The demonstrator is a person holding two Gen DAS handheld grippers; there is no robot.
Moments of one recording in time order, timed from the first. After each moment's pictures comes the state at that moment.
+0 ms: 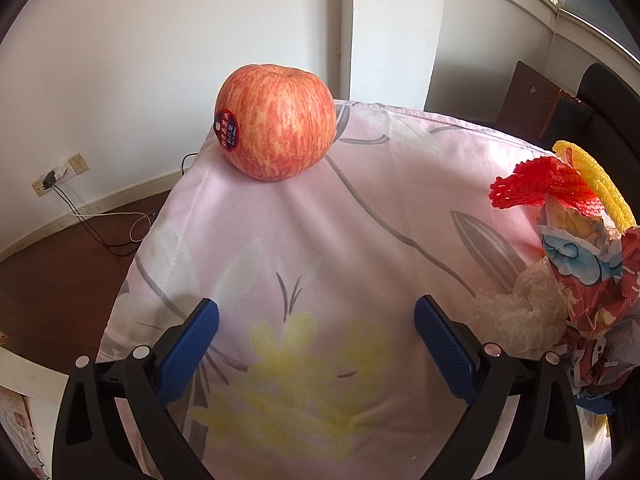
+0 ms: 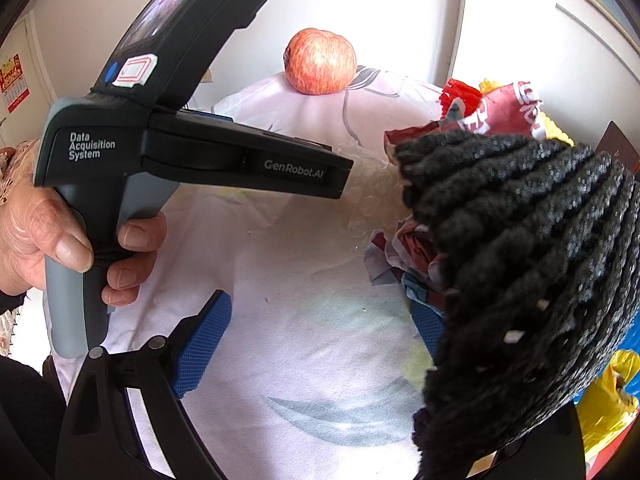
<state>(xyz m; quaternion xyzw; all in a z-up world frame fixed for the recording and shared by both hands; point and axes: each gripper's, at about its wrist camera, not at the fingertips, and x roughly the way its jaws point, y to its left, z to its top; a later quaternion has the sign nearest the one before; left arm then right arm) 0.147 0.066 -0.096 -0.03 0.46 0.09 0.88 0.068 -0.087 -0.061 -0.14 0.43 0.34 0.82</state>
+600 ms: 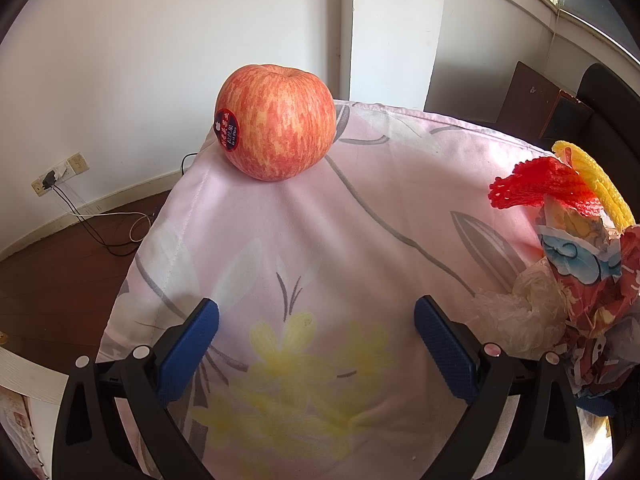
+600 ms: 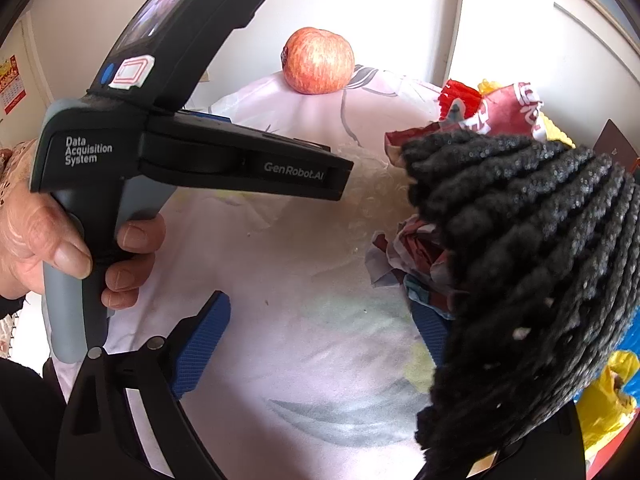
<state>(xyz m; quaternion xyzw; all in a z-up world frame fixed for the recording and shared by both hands) 0.147 0.066 -0.096 -0.03 0.46 0.09 0.88 0.067 -0.090 -0.054 -0.14 0.43 0.34 0.82</state>
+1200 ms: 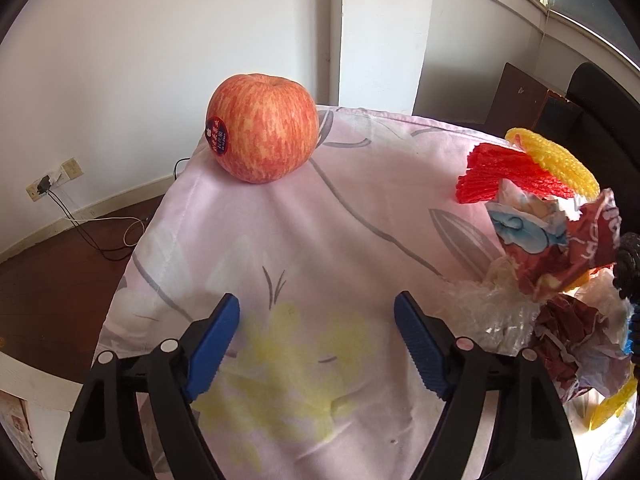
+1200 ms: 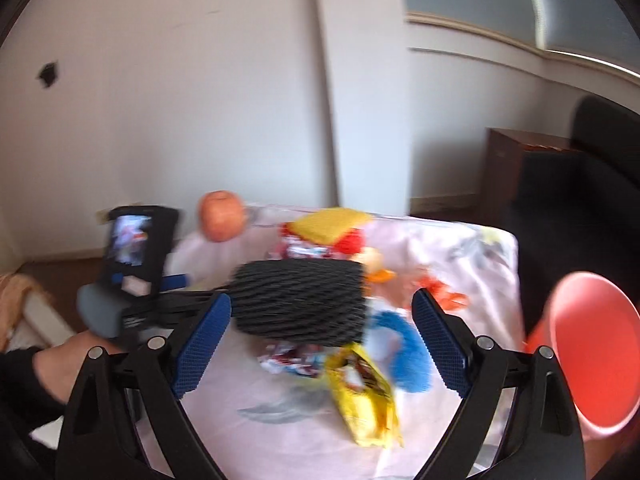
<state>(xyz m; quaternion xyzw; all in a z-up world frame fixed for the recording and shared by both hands) 0.139 0.055 -0.086 -0.03 0.45 0.07 0.89 0.044 -0.207 0.034 0.01 0.30 0.16 0.94</state>
